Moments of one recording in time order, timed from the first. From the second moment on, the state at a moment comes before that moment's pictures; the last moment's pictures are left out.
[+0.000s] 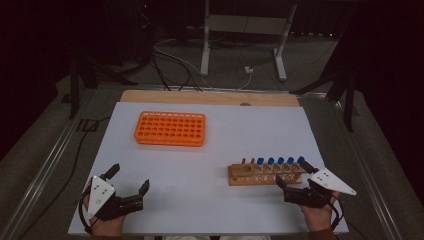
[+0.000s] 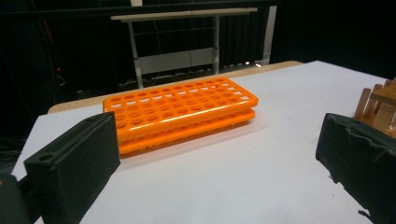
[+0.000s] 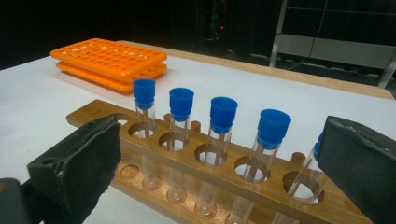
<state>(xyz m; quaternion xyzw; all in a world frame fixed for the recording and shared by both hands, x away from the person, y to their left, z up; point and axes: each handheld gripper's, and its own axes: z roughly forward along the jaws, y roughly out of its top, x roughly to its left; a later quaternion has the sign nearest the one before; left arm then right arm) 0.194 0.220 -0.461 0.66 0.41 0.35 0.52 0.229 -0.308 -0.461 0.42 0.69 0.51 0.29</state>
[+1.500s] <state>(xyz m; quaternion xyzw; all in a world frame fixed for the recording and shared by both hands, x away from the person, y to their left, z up) 0.192 0.232 -0.462 0.62 0.47 0.36 0.52 0.267 -0.356 -0.438 0.48 0.66 0.51 0.27</state>
